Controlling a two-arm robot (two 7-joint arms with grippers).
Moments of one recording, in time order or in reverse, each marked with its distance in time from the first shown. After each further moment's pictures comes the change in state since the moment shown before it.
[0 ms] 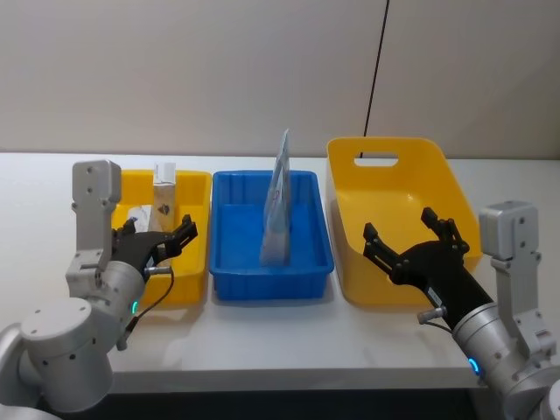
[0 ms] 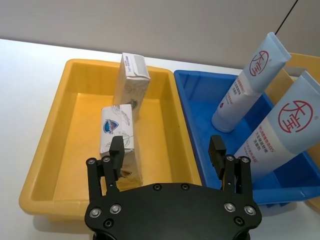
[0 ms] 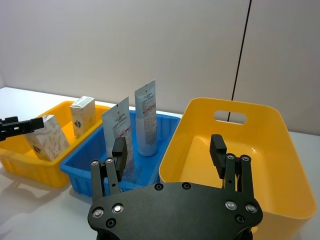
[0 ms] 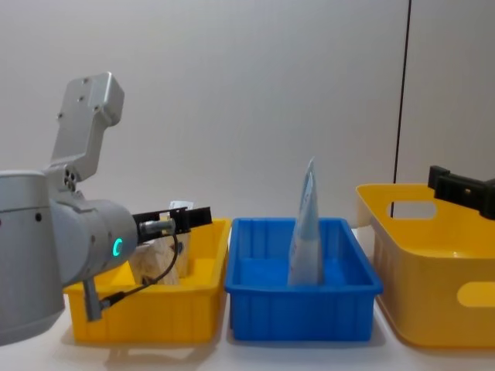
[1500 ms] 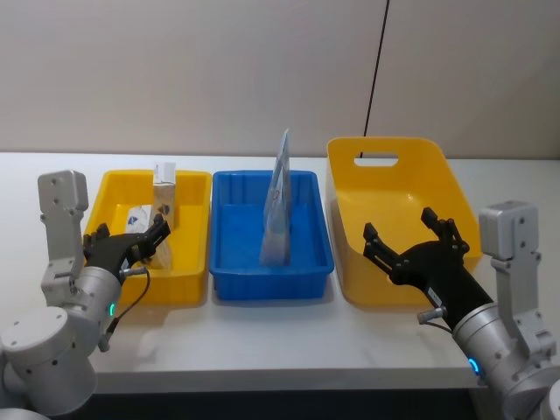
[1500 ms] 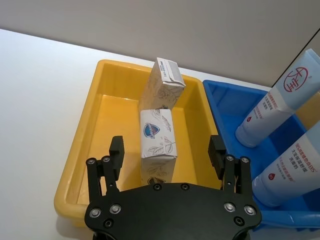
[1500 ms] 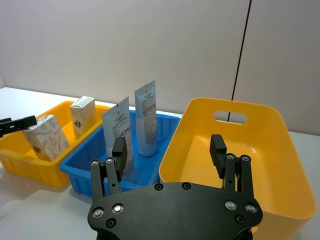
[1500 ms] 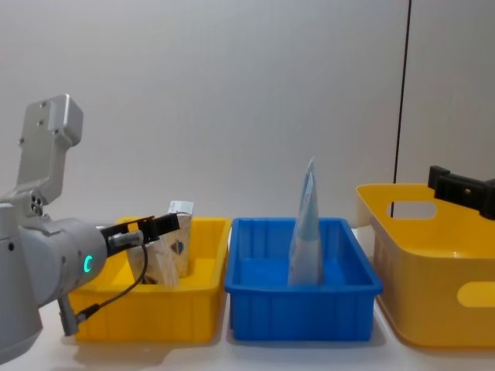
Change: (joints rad) left arm -0.014 -0.021 -0.087 0.103 -0.002 -0.107 -0.038; right arm 0.000 0.000 0.000 0.000 0.000 0.000 0.000
